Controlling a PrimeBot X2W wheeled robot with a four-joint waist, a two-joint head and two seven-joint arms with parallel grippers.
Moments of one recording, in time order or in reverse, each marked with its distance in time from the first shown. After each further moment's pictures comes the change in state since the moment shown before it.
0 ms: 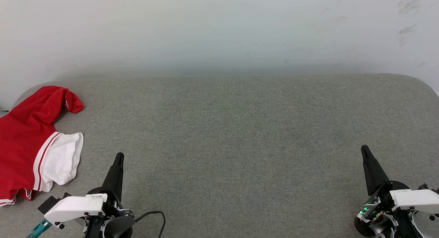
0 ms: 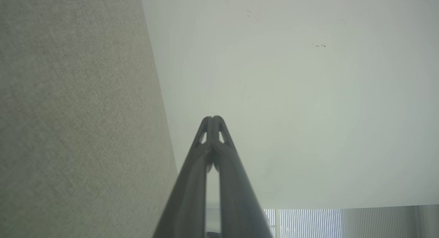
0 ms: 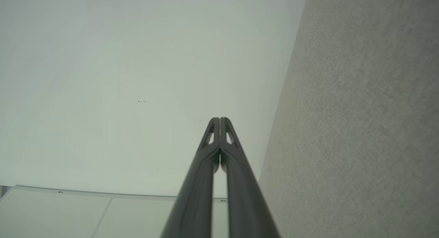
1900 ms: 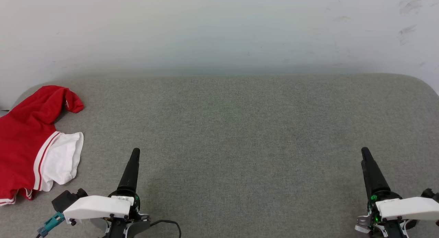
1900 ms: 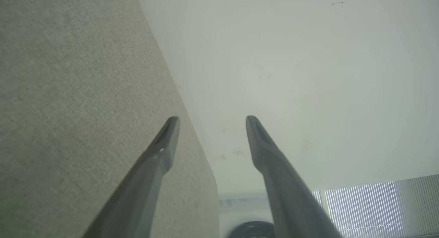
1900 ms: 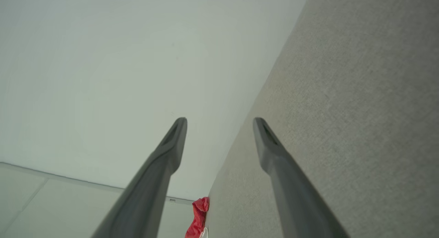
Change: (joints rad) left arm 0.021 -0.004 -0.107 -0.019 0.212 0.002 -0.104; right arm 0.065 -0.010 0.045 -0.057 -0.260 -0.001 -0.102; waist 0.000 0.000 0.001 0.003
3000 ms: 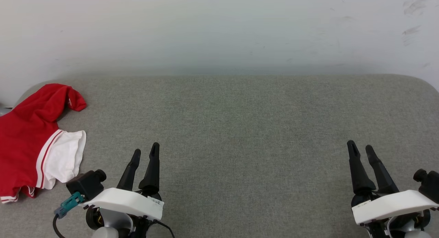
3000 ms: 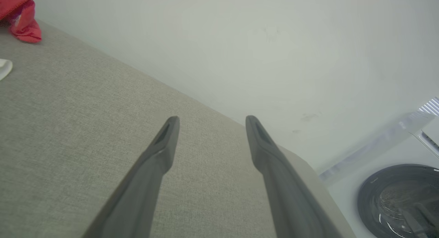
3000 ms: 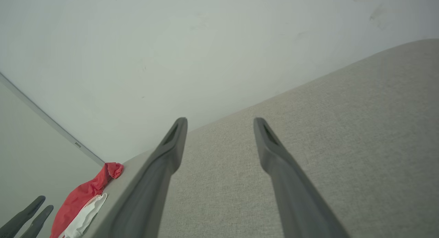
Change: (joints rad) left arm -0.004 0.003 -0.066 -0.063 0.697 0.009 -0.113; right arm 0.025 0.003 0.030 -0.151 -0.714 0.000 -0.057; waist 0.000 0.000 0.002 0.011
